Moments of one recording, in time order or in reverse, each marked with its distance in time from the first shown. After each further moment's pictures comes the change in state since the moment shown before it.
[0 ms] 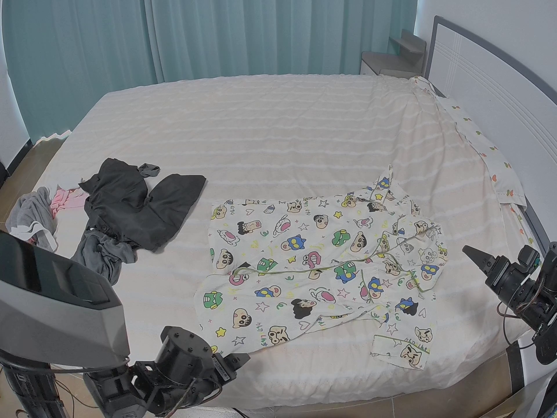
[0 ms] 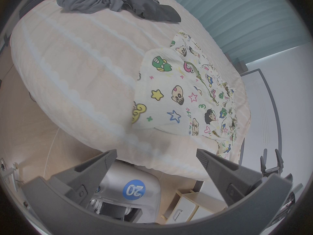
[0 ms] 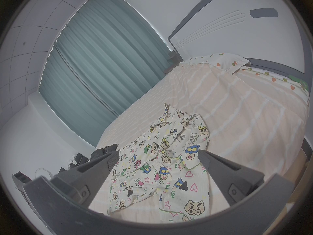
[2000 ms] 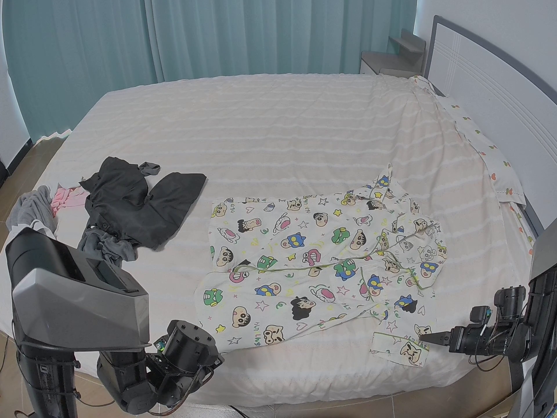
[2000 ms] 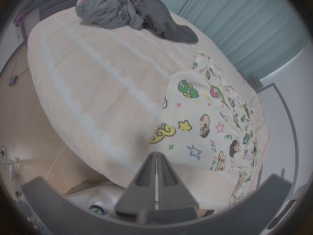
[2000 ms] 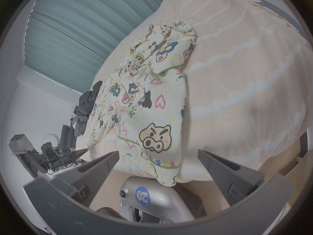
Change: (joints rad) left arm 0.077 0.131 -0.081 0.001 0.209 -0.007; right arm -0.087 0.551 0.000 0.103 0.325 -0.361
